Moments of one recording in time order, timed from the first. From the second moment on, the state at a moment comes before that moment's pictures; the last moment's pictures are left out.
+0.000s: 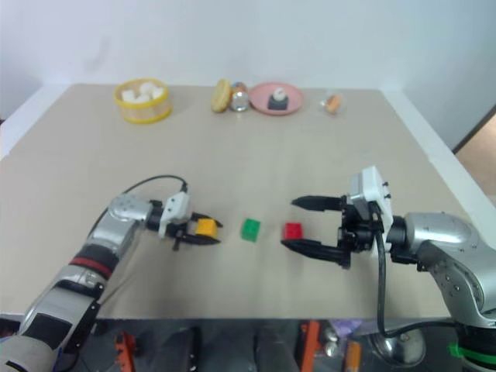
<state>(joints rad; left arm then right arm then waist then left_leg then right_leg) -0.72 0.40 -0.23 0.69 -0.17 -0.25 -1.47 -0.20 -0.91 -0.25 -0.45 0.82 0.65 1.09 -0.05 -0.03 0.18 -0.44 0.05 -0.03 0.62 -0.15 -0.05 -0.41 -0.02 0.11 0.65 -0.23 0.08</state>
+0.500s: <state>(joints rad) -0.72 0.37 -0.22 0.71 -0.16 -0.24 -1.45 -0.20 -0.91 -0.25 -0.45 0.82 0.65 1.09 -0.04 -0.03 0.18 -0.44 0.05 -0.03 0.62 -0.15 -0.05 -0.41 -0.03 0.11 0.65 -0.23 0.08</state>
